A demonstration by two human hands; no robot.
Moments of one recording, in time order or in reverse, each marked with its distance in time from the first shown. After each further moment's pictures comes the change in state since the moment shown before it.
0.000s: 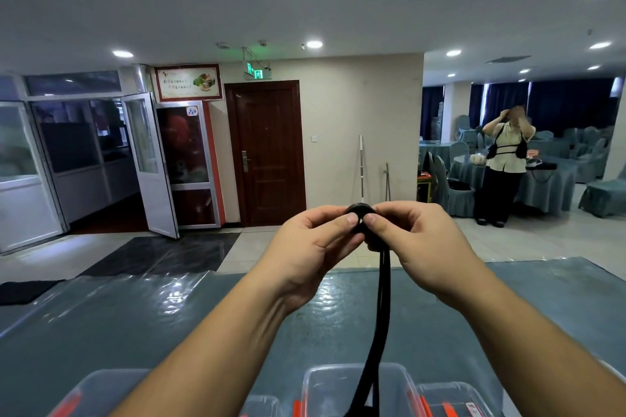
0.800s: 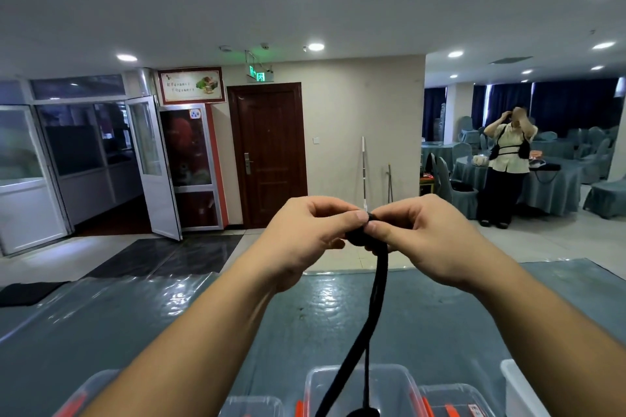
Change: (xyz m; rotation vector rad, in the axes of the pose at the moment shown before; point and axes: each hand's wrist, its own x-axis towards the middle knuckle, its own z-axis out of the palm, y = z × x) left_hand -0.002 0.028 0.000 0.537 -0.042 0.088; right_hand 0.002 -0.019 -0.021 -0.186 -0.234 -0.060
